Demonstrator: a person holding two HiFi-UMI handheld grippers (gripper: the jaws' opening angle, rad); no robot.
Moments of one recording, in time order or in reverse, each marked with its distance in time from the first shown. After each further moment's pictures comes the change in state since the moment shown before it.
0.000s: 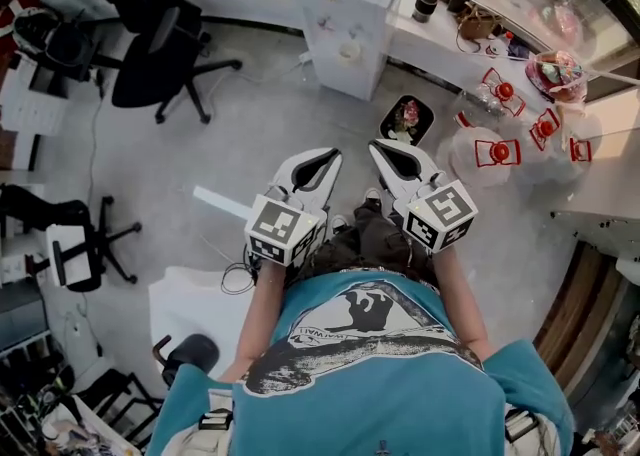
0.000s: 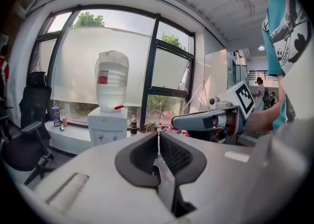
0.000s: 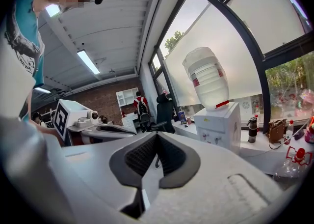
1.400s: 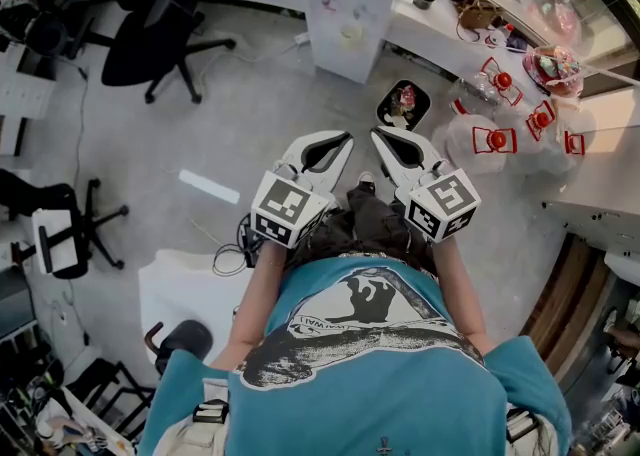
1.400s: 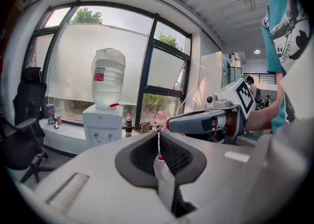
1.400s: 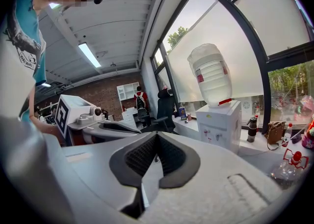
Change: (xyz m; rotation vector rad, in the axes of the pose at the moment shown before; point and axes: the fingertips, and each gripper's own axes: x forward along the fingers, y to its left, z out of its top) left arm -0.004 -0.007 -0.009 -0.002 0.010 -0.063; right arm 0.005 0.019 -0.013 -0.037 0.060 -0.009
